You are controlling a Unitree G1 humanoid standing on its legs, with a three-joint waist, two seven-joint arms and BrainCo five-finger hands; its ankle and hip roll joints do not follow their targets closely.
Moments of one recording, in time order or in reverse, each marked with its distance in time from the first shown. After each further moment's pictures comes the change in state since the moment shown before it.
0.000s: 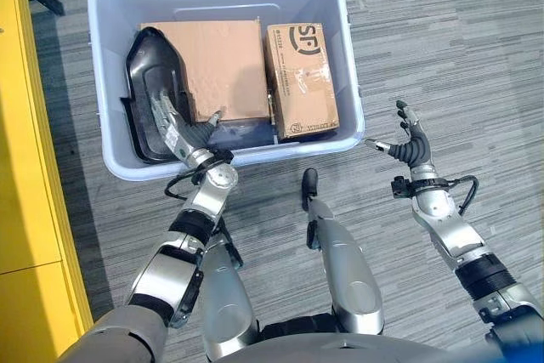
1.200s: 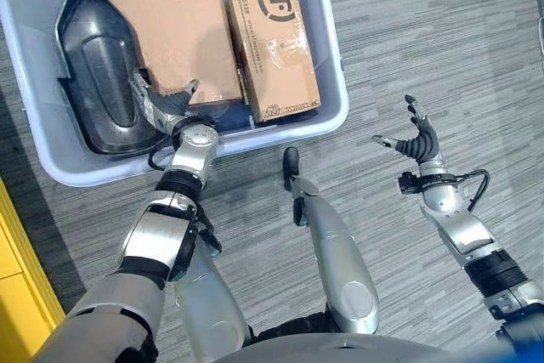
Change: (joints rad) left arm -0.250 0.102 0.037 0.173 -0.194 0.058 -0.201; right arm 0.007 -0.063 -0.001 -0.043 -0.019 0.081 -0.037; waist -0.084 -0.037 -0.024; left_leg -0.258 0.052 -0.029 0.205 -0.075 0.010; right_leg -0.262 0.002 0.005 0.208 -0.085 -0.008
